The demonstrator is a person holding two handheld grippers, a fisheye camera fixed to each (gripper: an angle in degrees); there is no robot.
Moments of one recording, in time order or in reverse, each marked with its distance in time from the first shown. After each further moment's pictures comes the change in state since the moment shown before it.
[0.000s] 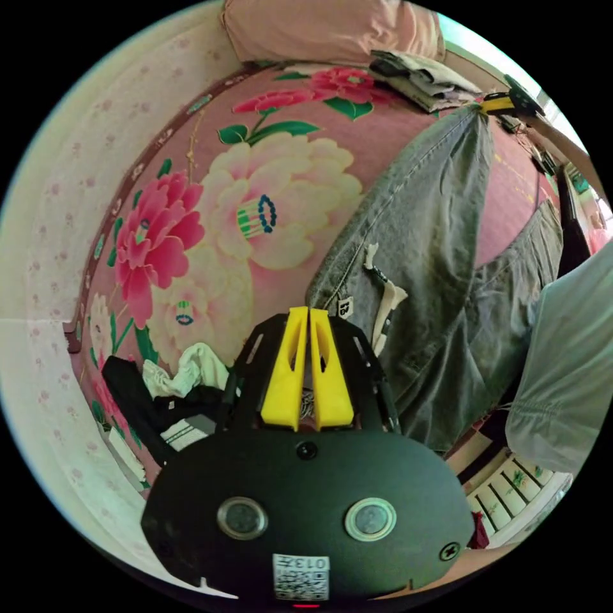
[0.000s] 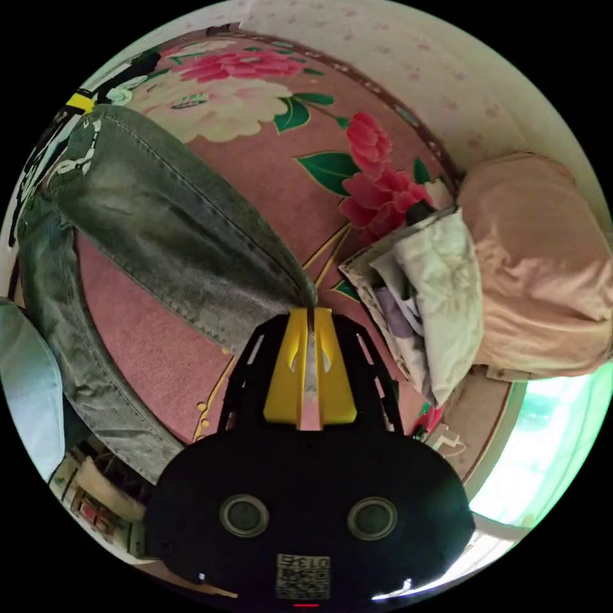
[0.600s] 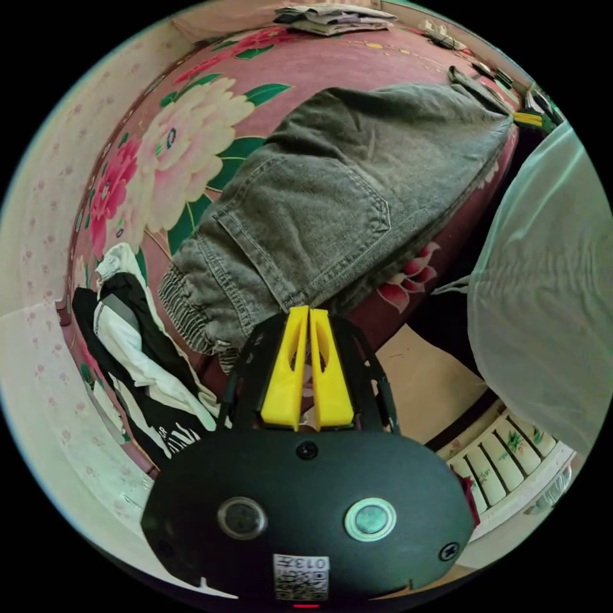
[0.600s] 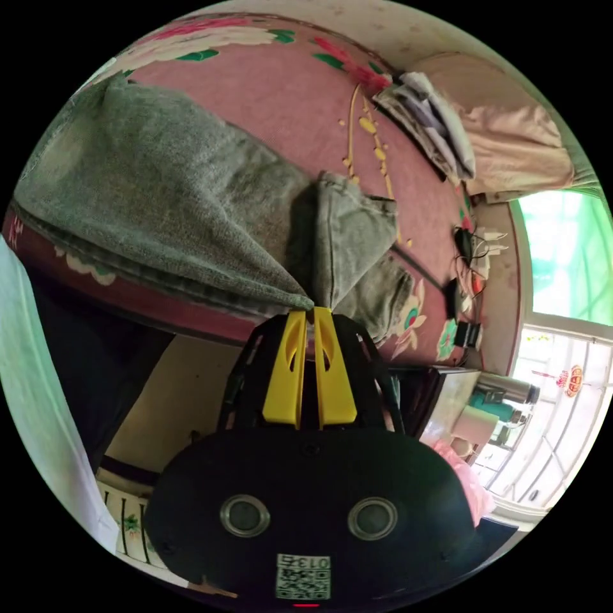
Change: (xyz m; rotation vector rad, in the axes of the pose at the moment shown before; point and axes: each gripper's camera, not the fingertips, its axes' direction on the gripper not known) left arm 0.231 0.181 0.011 -0.180 0.007 0.061; right arm -0.301 0.315 -0.057 -0.245 0.114 0.394
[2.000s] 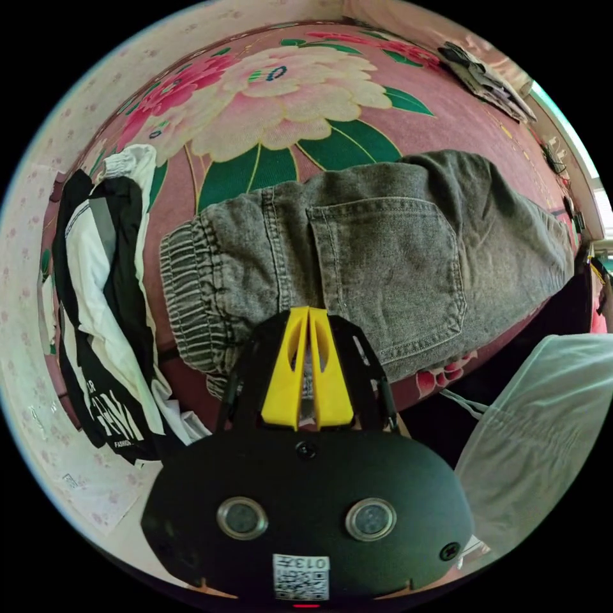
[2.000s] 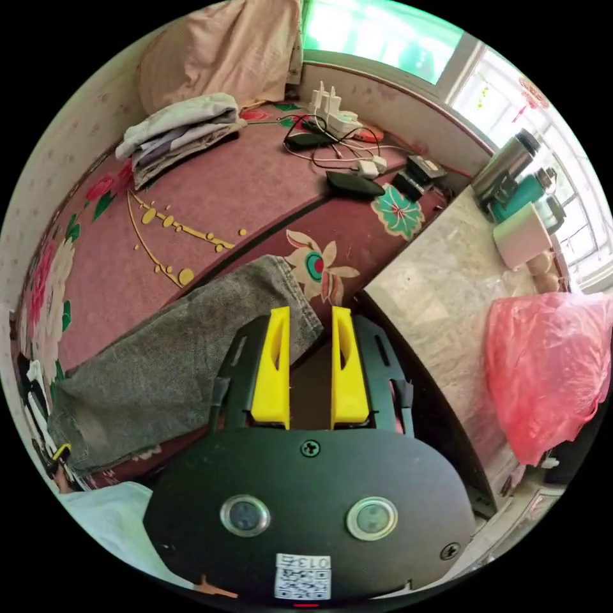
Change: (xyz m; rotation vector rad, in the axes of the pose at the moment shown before) left arm -0.143 0.076 0.097 0.025 0.171 -0.464; right arm 0.200 0.157 0.022 -0.020 -0.288 0.960
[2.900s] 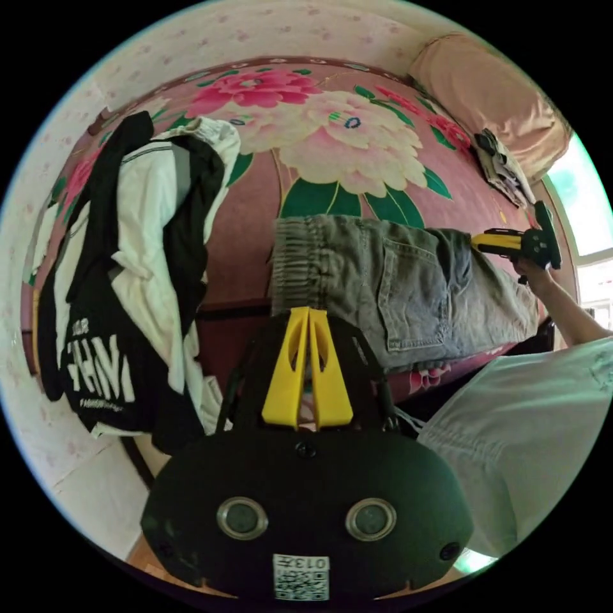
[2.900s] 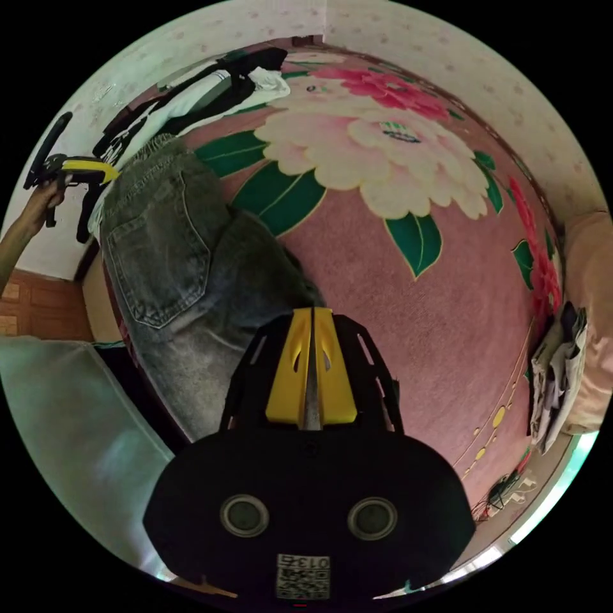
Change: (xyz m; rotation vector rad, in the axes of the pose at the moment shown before) left arm -0.216 0.124 -0.015 0.158 0.149 -0.241; right arm -0.624 0.130 0.012 -0.044 -0.274 -1.507
